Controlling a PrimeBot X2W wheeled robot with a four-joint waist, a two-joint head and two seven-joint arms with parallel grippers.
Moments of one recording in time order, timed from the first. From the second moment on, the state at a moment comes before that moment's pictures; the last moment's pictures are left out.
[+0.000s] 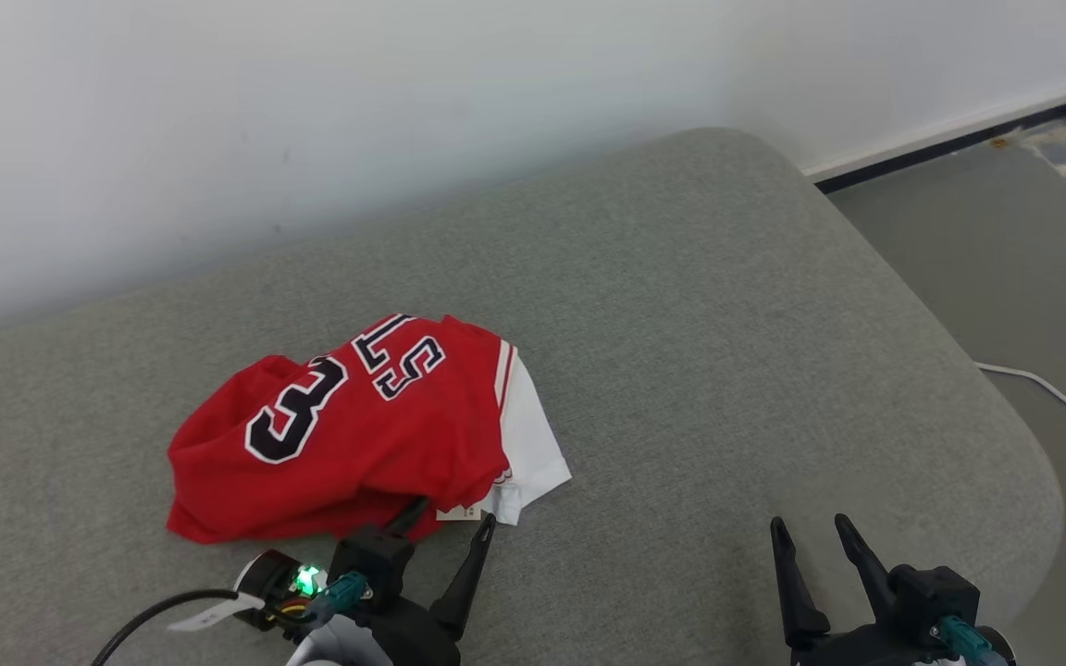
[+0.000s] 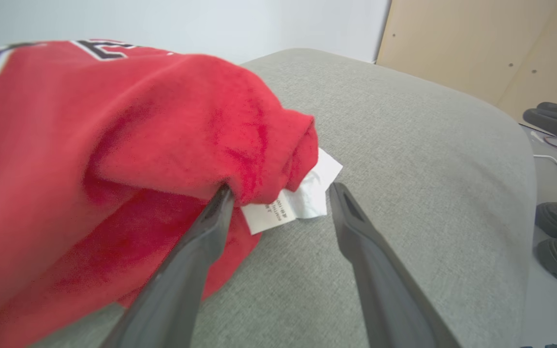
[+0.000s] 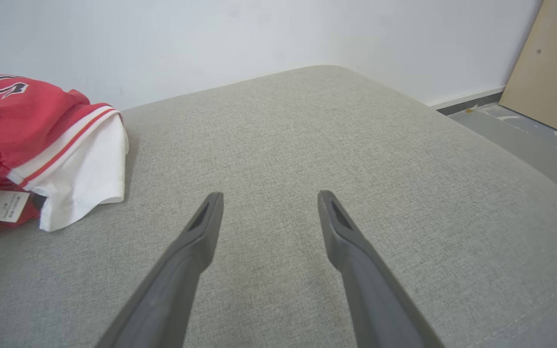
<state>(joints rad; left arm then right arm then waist) -0.32 0.19 -0.53 0.48 -0.31 -0.13 -0.15 -0.10 -0.05 0.04 0.44 0.16 0.13 -0.23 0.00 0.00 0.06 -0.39</state>
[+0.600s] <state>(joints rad) -0.55 0.08 -0.49 0.57 -0.34 -0.02 -0.20 -0.11 -0.05 0.05 0.47 0.19 0.13 -0.25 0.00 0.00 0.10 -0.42</state>
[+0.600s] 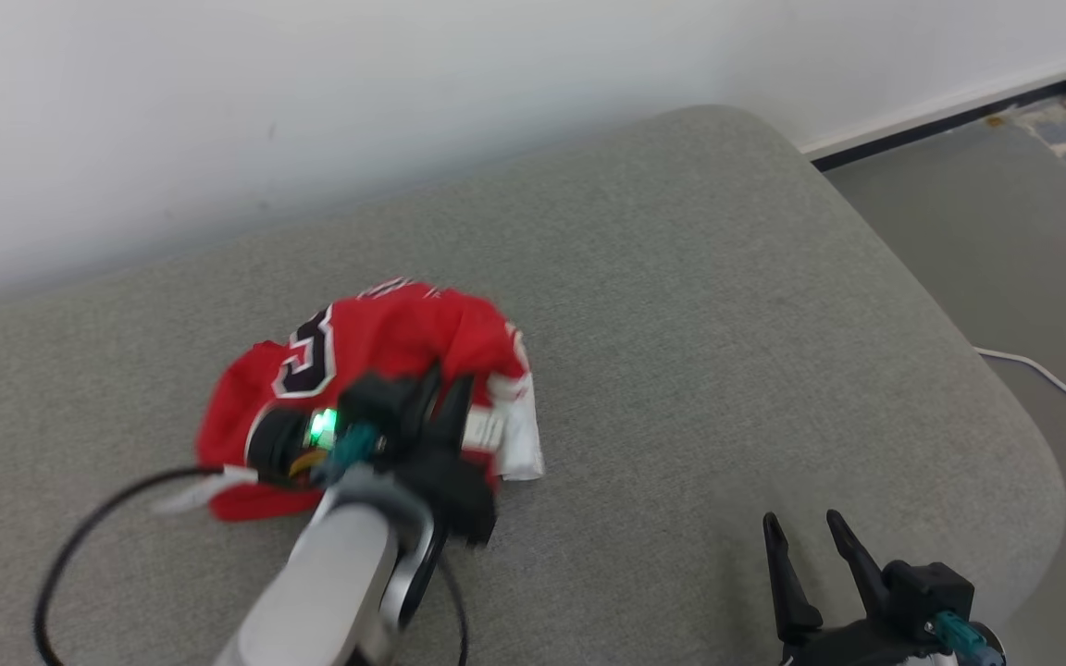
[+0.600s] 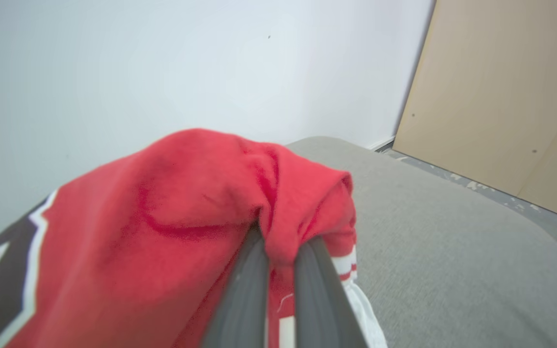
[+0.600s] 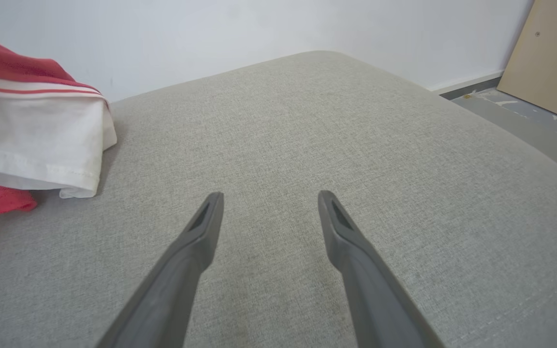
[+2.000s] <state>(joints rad) -0.46 0.28 -0.54 0.54 -0.78 0.18 -0.06 -0.12 -0.05 0.06 0.49 0.20 0.13 -0.26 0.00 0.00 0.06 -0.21</state>
